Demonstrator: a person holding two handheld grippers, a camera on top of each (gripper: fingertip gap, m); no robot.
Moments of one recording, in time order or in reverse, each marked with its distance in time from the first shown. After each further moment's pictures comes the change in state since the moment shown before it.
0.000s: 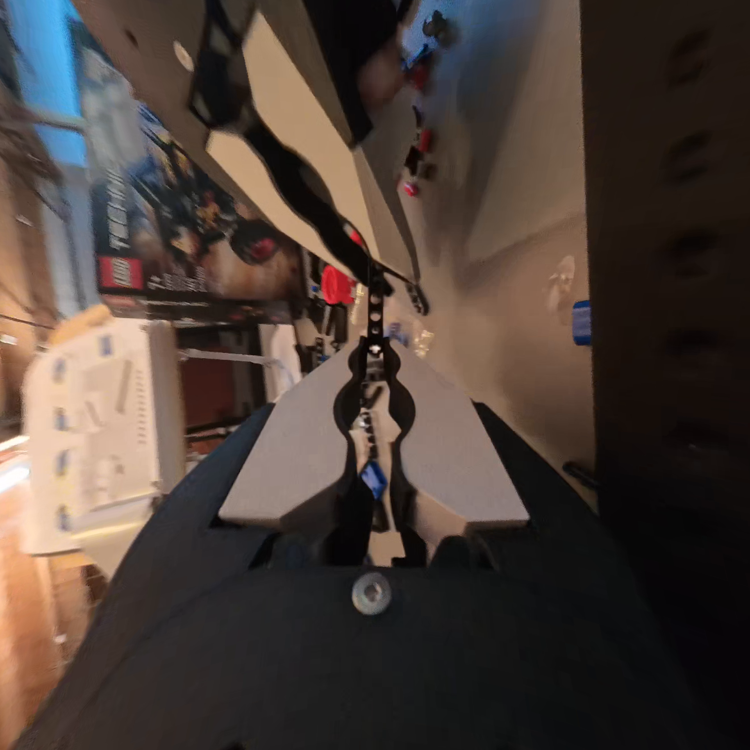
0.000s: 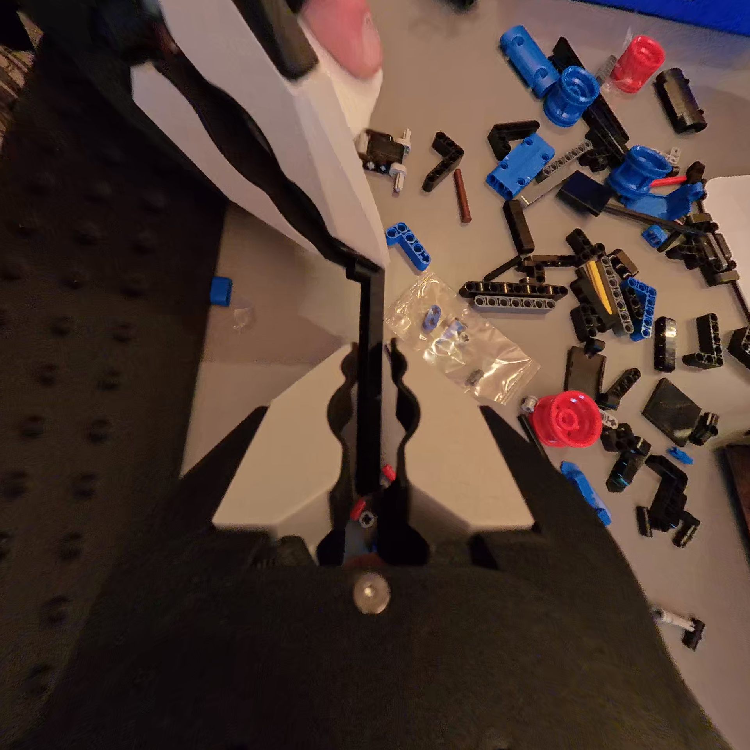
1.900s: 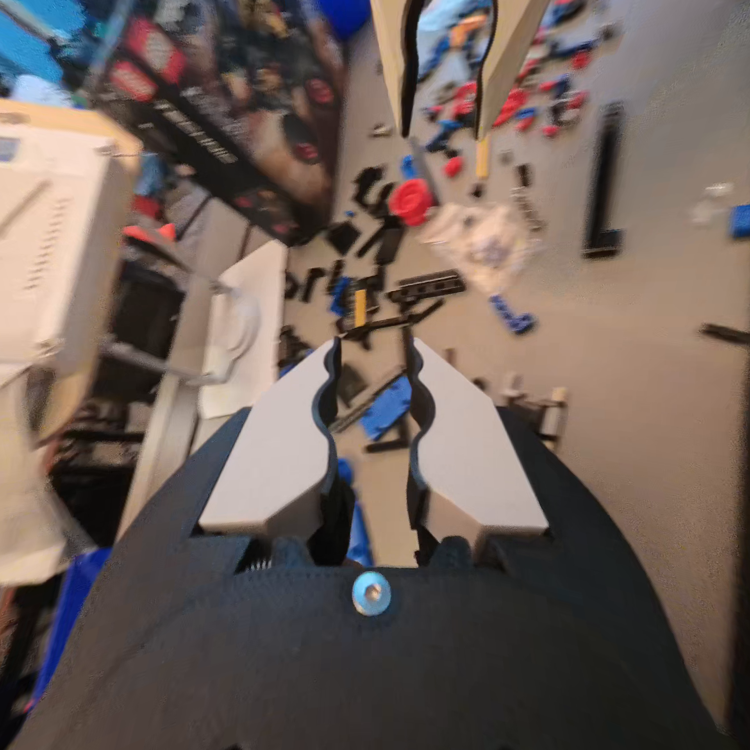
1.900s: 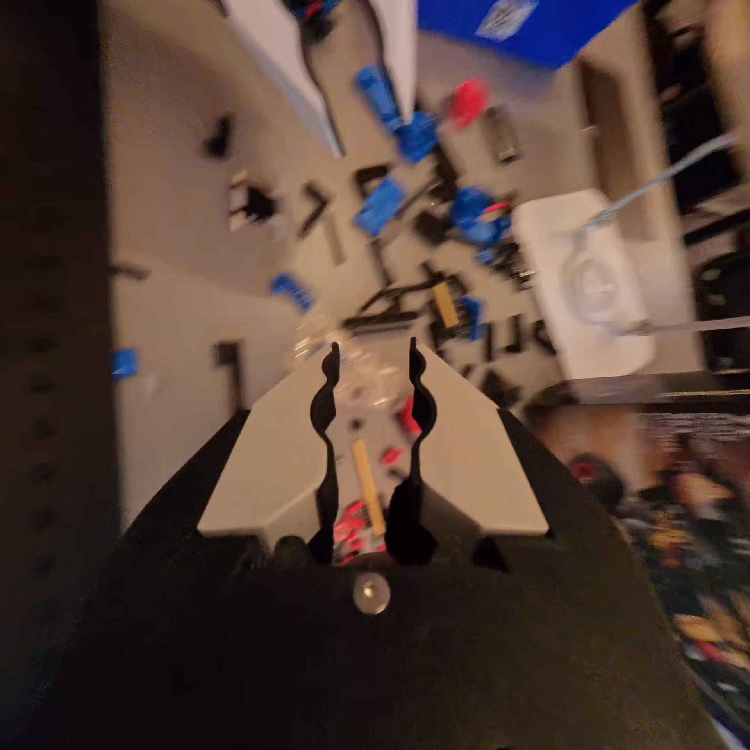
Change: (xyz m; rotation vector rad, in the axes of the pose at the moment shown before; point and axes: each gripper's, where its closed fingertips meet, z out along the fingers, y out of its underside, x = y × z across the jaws) left arm -0.062 0.099 -0.025 0.141 0.178 -0.474; right arm 0.052 -0.046 -0.032 -0.133 0.274 -0.021
